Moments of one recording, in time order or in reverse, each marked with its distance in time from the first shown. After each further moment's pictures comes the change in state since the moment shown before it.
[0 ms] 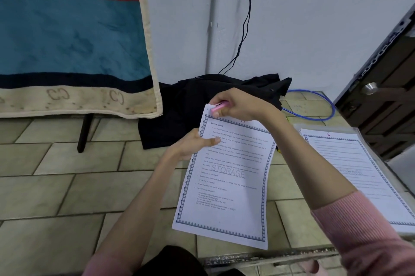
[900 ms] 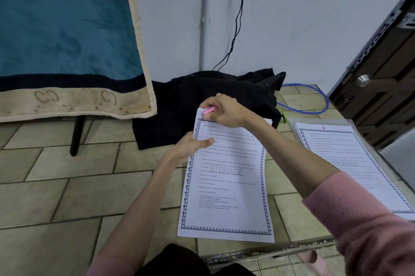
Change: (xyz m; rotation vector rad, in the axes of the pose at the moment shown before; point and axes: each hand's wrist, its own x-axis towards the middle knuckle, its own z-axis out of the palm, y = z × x) left_hand 0.011 -0.024 -0.004 -0.037 0.066 -0.037; right_hand 0.010 0.017 0.032 -0.025 0.110 -0.016
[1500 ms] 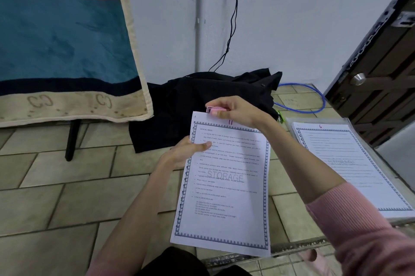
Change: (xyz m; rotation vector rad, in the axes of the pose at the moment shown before) left_hand 0.005 -0.011 -0.006 -0.134 -0.060 -0.107; right_hand -0.009 0.031 -0.009 0.437 -0.012 0.126
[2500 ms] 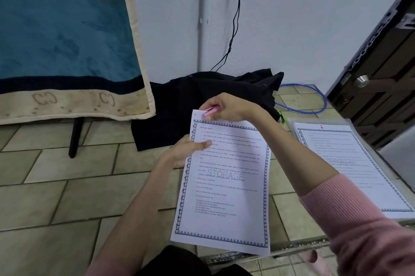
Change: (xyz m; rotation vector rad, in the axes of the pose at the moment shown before) left_hand -0.013 0.007 0.006 -0.011 0.007 0.037; right_hand 0.014 -0.024 0.005 -0.337 -0.169 -0.001
